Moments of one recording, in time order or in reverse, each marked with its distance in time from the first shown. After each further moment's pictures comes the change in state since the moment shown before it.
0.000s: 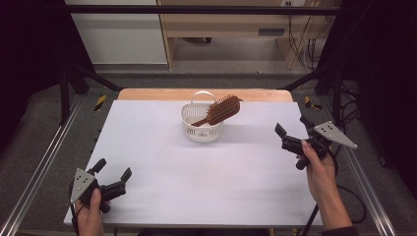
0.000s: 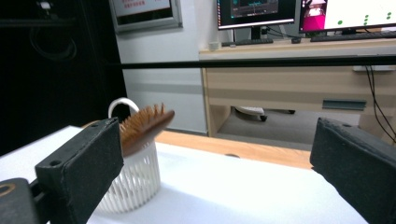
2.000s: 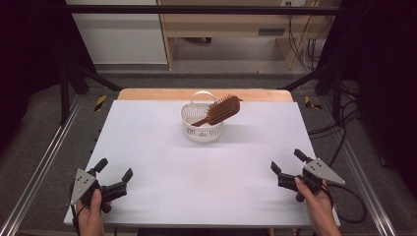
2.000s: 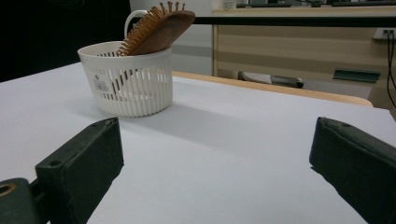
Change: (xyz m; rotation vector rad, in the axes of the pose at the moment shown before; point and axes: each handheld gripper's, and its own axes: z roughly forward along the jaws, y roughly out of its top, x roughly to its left) left arm -0.005 0.002 0.000 -0.017 -0.033 0.010; right arm 0.009 -0.091 -0.044 0.117 0.040 -0.073
